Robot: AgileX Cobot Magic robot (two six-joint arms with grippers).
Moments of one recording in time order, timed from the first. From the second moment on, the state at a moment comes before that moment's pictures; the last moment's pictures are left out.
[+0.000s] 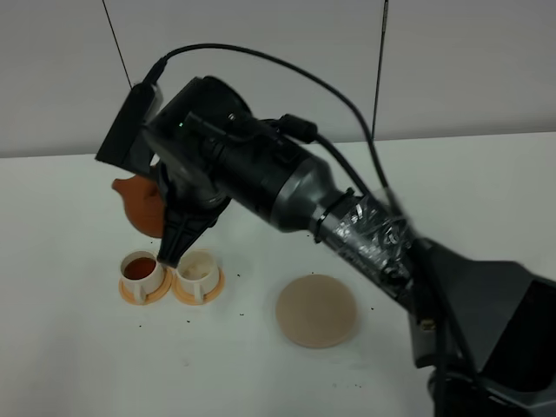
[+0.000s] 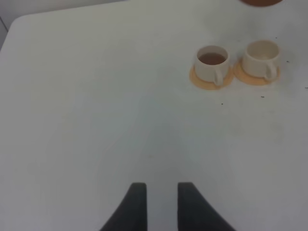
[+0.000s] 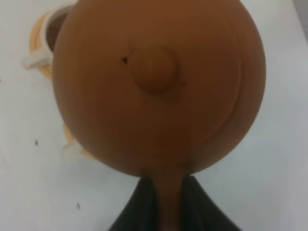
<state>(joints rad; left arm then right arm) -0.10 -0.01 -0.51 0.18 1.03 0.02 0.91 2.41 -2.51 -0.23 1.23 -0.37</state>
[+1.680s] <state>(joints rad) -0.10 -0.01 -0.51 0.18 1.03 0.02 0.84 2.09 -1.74 -0.17 0.90 -0.22</state>
